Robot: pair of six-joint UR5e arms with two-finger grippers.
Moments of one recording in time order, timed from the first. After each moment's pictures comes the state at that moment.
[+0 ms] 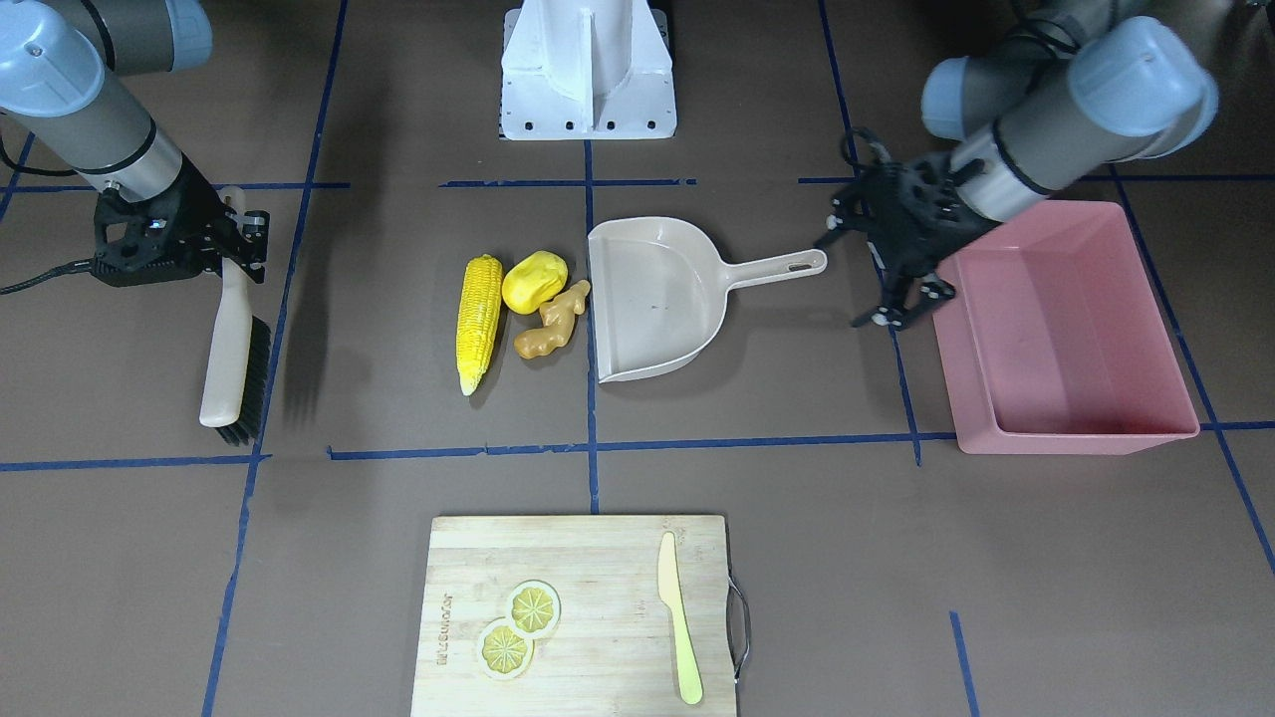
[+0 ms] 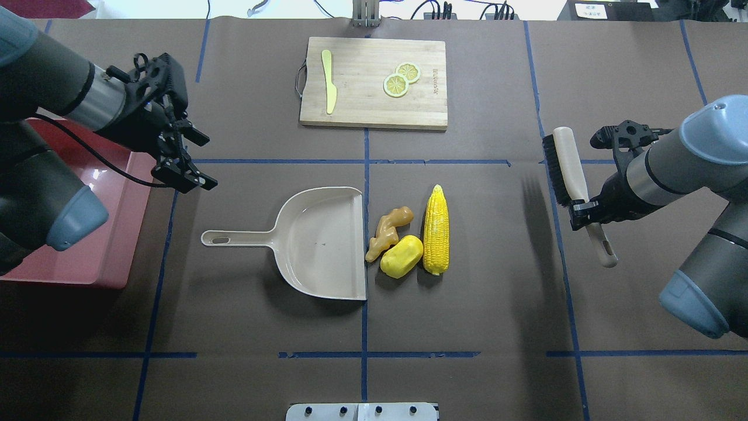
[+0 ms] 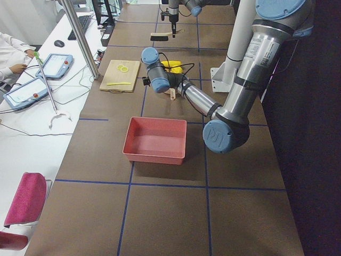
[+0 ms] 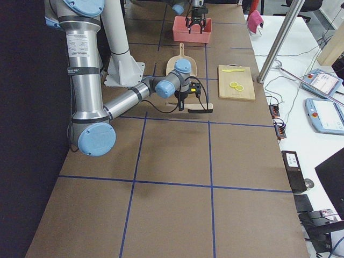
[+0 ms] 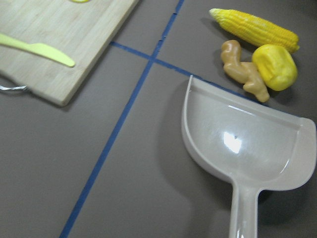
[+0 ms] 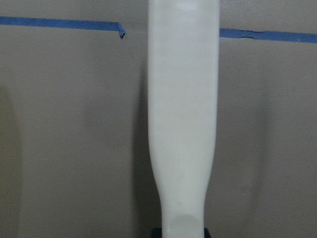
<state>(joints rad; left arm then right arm) -0.88 -1.95 -1.77 -2.08 -2.39 0.05 0.80 -1.50 1.99 -1.42 2.12 0.88</state>
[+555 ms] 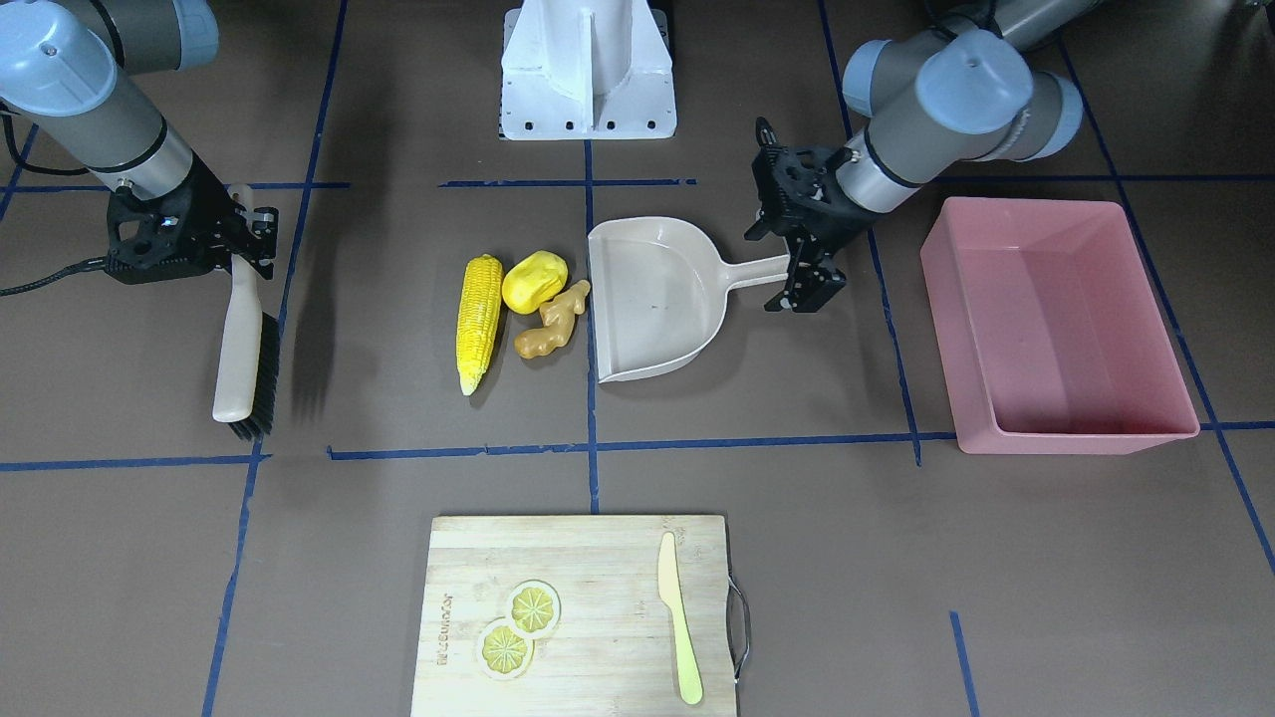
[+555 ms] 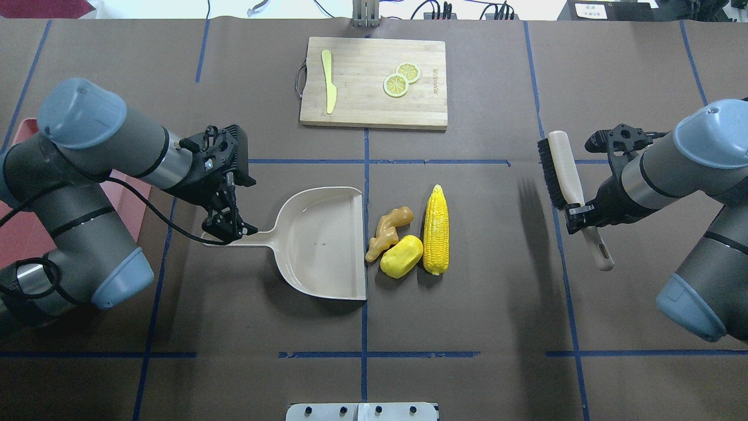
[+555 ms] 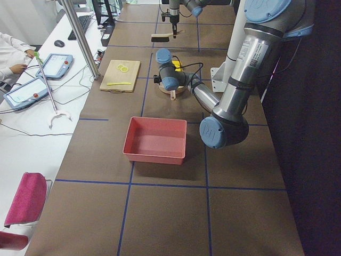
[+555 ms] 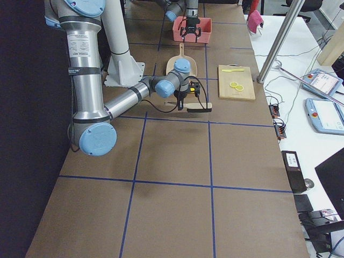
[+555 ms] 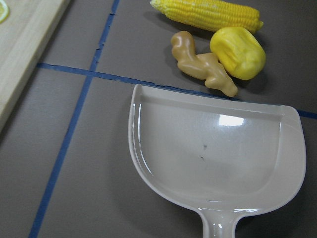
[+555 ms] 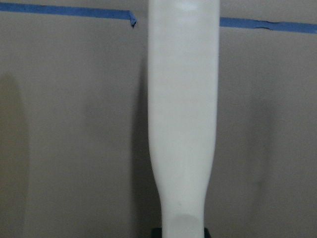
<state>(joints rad) -0.70 -1.95 -1.76 -2.08 -2.20 0.16 0.78 -1.49 1.99 -1.42 2.12 0.88</state>
